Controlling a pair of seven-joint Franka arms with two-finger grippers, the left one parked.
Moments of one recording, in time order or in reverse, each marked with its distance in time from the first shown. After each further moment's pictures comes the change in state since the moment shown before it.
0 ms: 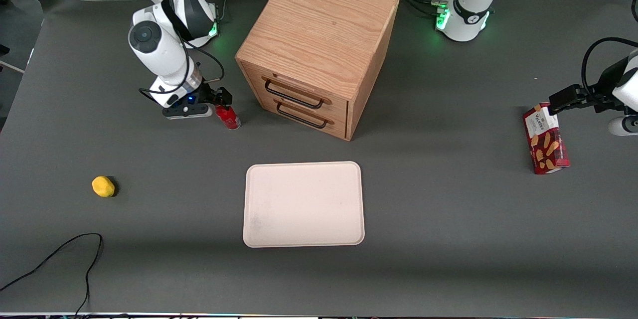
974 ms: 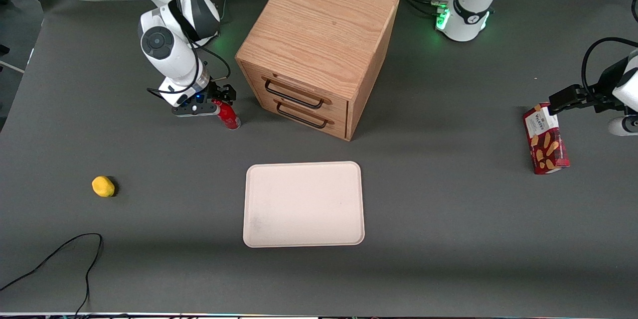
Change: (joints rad) arm 0.000 0.006 0.024 -0.003 0.000 -0.076 0.032
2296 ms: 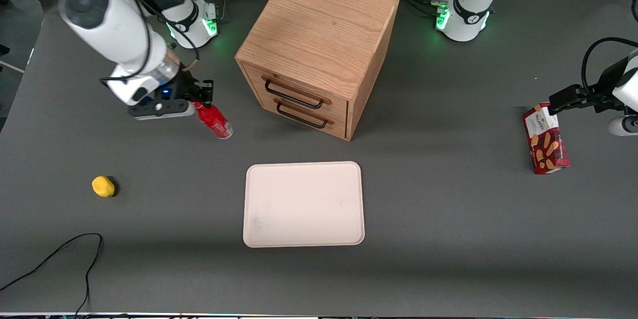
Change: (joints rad) arm -0.030 0.129 -0.014 0.769 -0.037 -0.589 -0.001
